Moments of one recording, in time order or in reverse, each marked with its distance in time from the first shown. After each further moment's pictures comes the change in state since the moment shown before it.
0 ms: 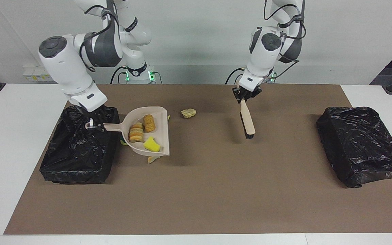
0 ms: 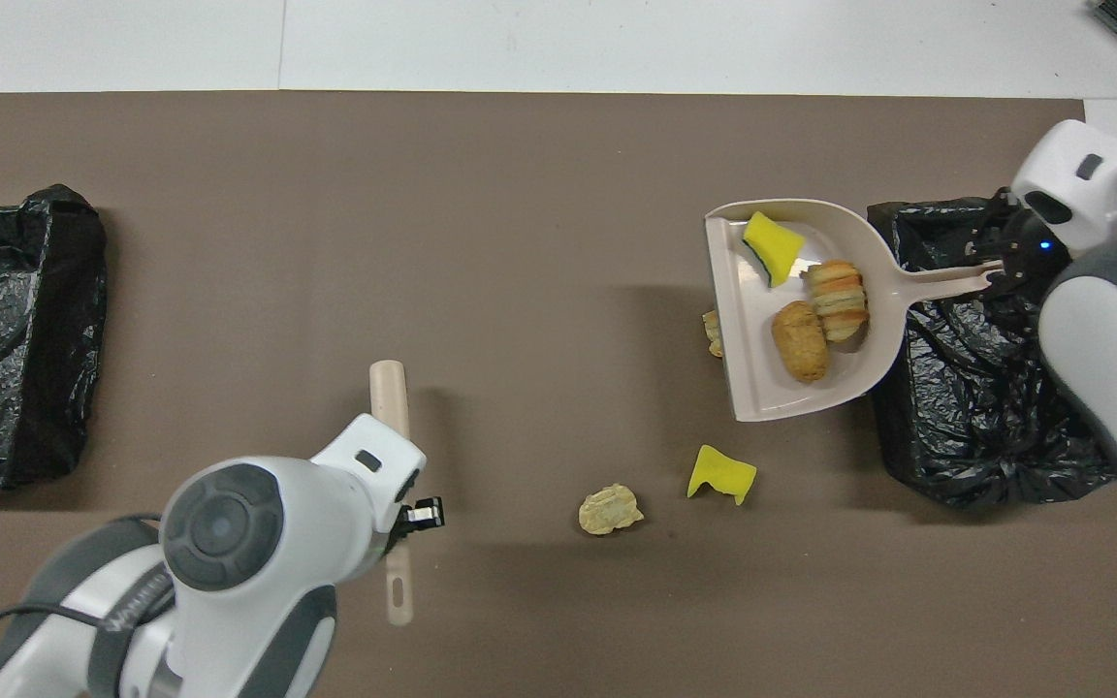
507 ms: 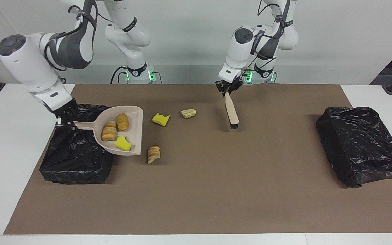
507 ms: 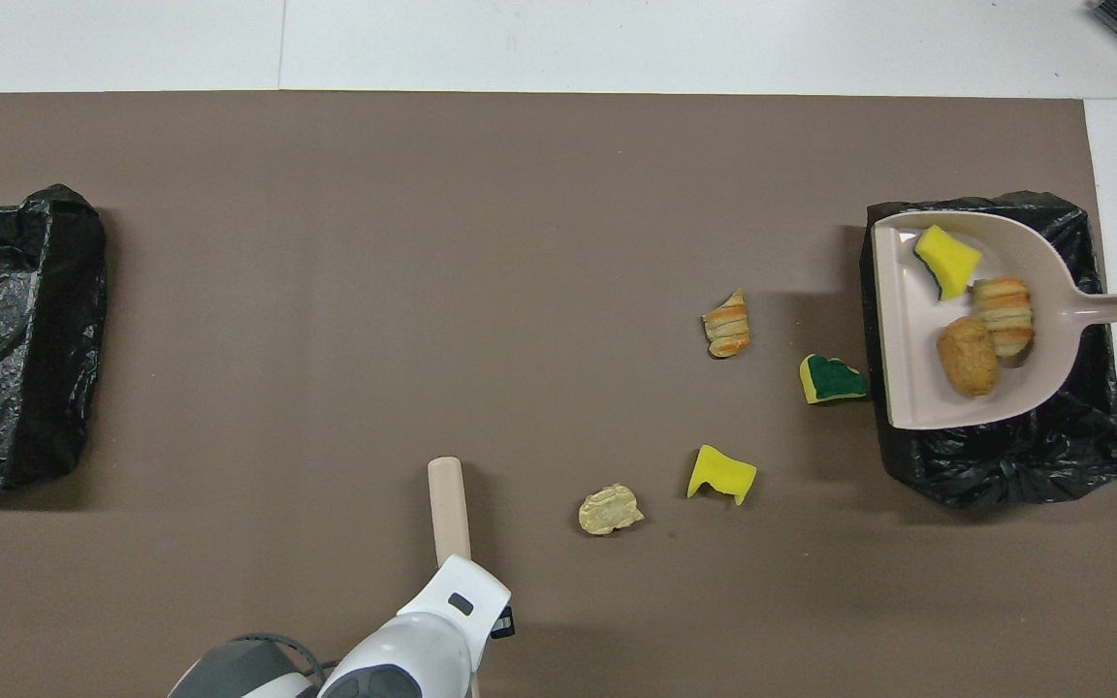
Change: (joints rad) left arm -0.271 -0.097 -0.003 -0.244 -0.007 0.204 -0.231; right arm -0.251 -0.005 -0.007 -0.003 -0.056 0.022 -0.149
